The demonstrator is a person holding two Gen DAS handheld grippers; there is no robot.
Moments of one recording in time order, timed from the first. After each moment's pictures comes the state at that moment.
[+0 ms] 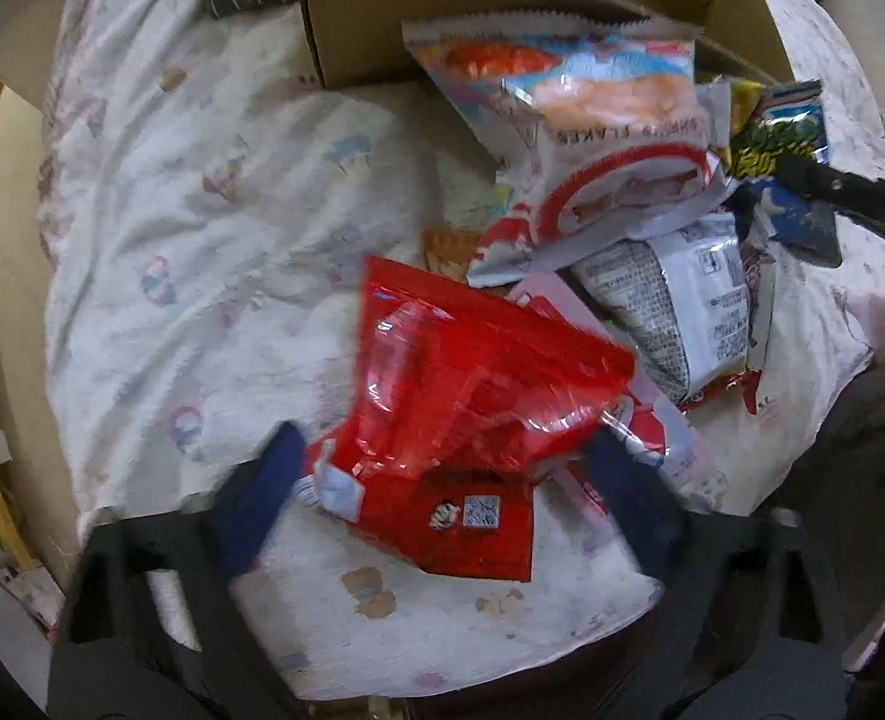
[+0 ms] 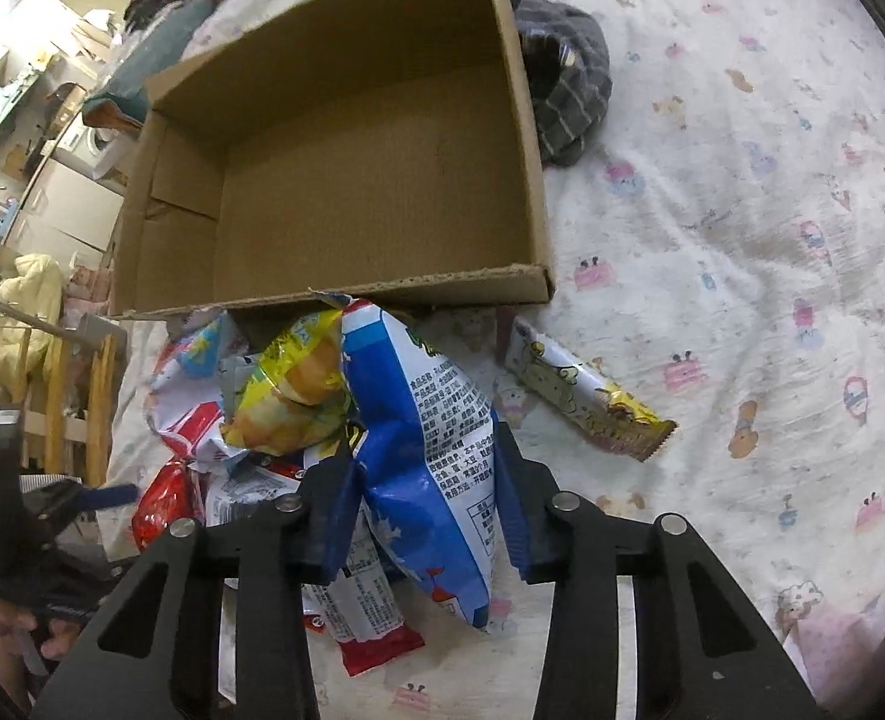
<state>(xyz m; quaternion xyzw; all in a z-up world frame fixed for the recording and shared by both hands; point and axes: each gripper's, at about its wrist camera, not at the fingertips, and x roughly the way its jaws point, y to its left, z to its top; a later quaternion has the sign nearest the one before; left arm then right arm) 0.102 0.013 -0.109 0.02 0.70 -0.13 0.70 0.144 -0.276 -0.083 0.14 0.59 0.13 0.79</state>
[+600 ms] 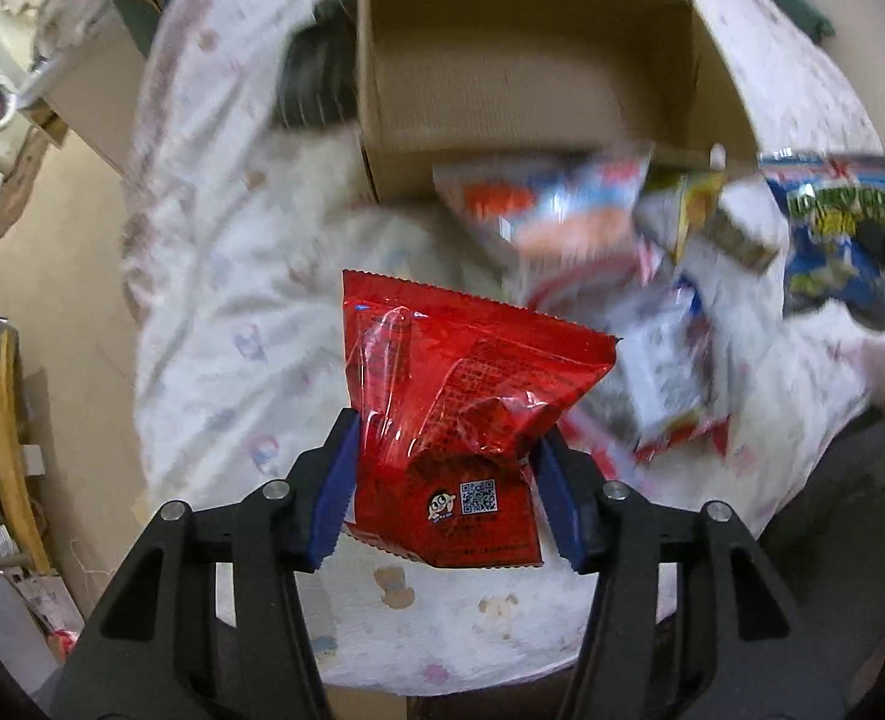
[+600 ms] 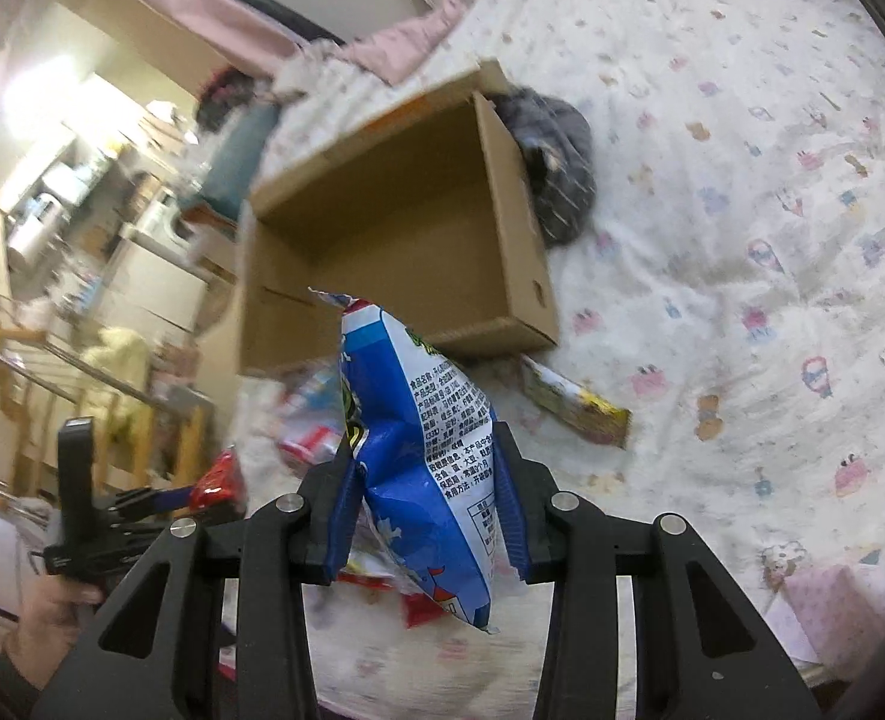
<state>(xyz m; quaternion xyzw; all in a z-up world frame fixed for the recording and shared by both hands) 0.074 0.010 -0.031 0.04 0.61 -0.08 0.78 0.086 -0.336 -0.018 0.25 0.48 0.19 0.82</state>
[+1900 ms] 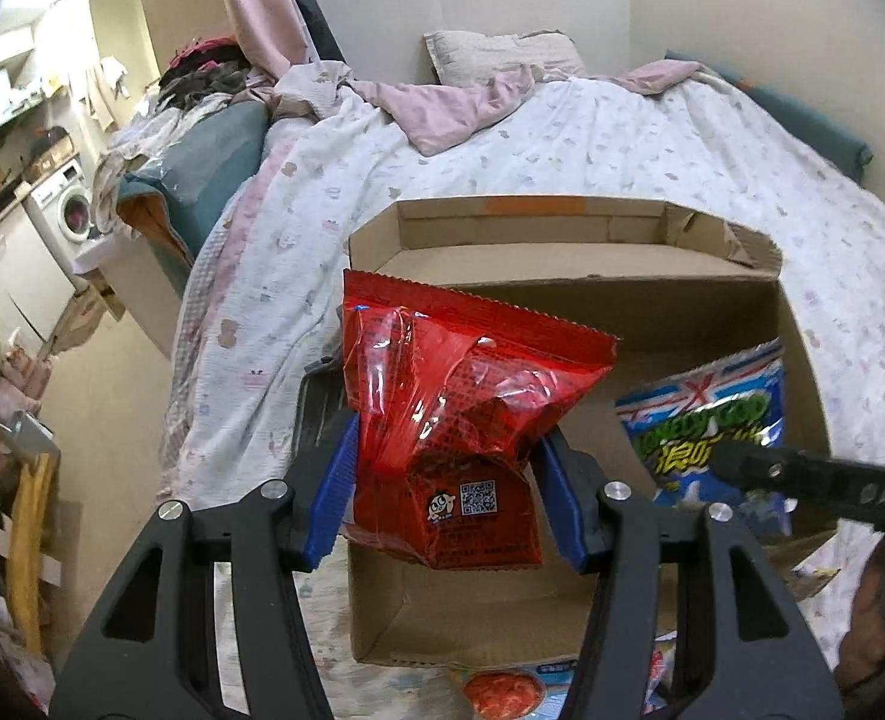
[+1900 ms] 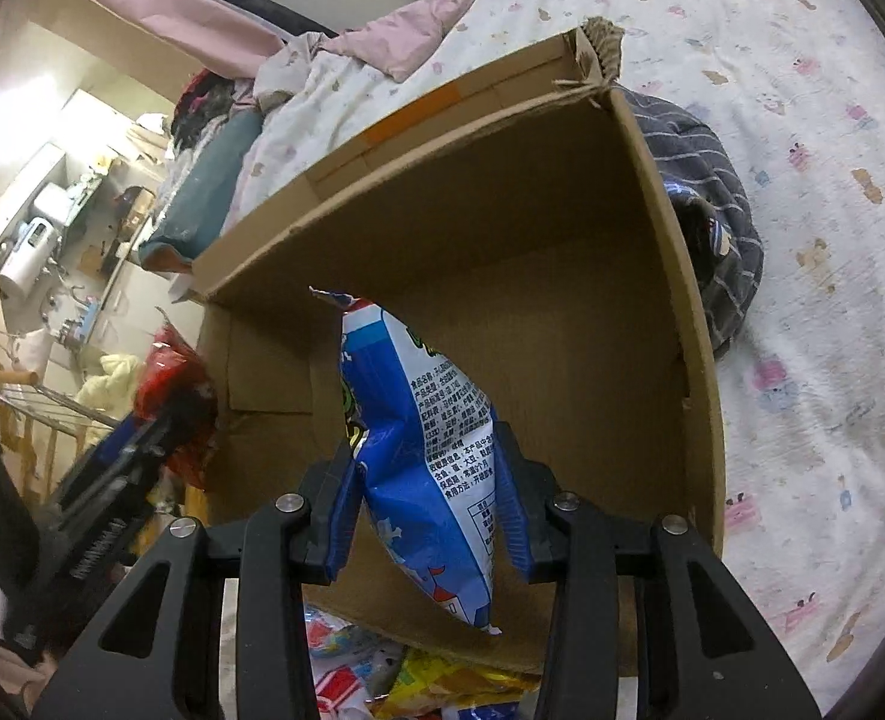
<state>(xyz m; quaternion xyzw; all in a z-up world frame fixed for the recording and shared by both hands) 0.226 -0.034 0.001 0.06 0.40 -0.02 0.92 0.254 -0.254 -0.076 0.26 0.49 0.18 0.81</state>
